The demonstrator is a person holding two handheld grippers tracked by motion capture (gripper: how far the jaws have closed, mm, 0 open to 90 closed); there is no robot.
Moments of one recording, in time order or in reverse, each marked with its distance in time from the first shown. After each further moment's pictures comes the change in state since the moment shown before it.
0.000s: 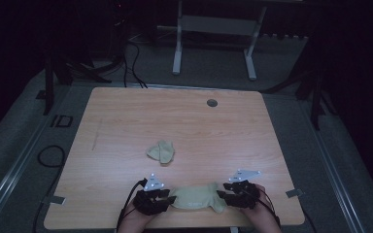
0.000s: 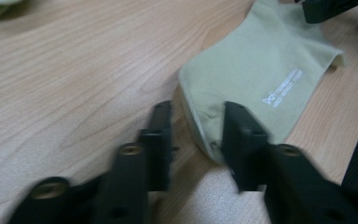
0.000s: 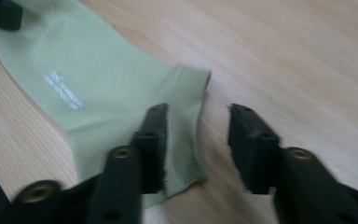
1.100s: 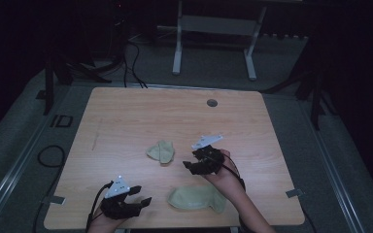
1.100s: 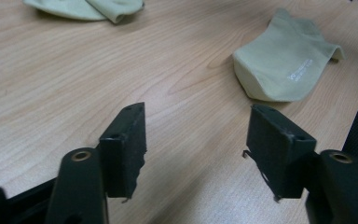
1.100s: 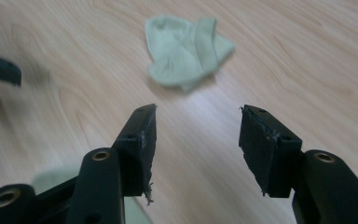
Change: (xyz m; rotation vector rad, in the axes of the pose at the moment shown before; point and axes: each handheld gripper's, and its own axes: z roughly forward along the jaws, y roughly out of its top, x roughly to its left) left arm 0.042 -0.036 -0.061 -0.110 0.033 0.023; right arm 0.030 0.136 0.039 -0.049 0.025 -0.120
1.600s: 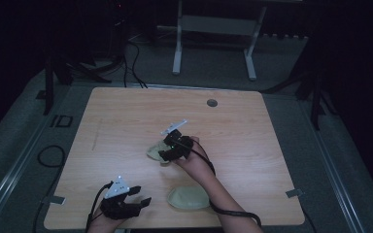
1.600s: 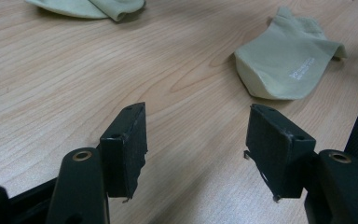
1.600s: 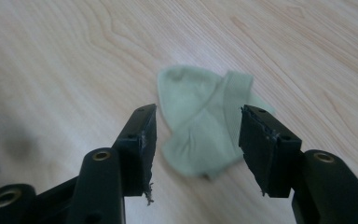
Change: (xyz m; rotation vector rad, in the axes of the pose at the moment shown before) left arm 0.001 -0.002 0.001 0.002 -0.005 -0.004; right arm 0.017 0.066 0.073 0.084 0.012 -0.006
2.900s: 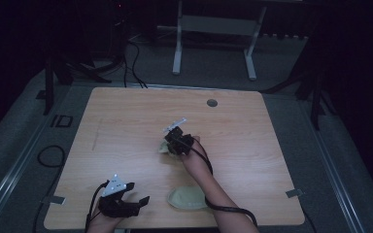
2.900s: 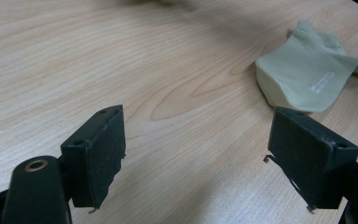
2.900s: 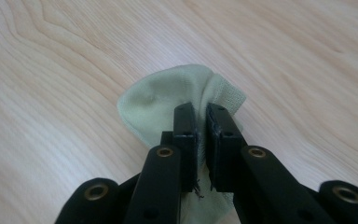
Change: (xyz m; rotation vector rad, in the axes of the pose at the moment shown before) left arm 0.005 -0.001 -0.001 -0.024 0.056 -0.060; right arm -0.018 -0.006 0.008 0.041 -0.131 0.044
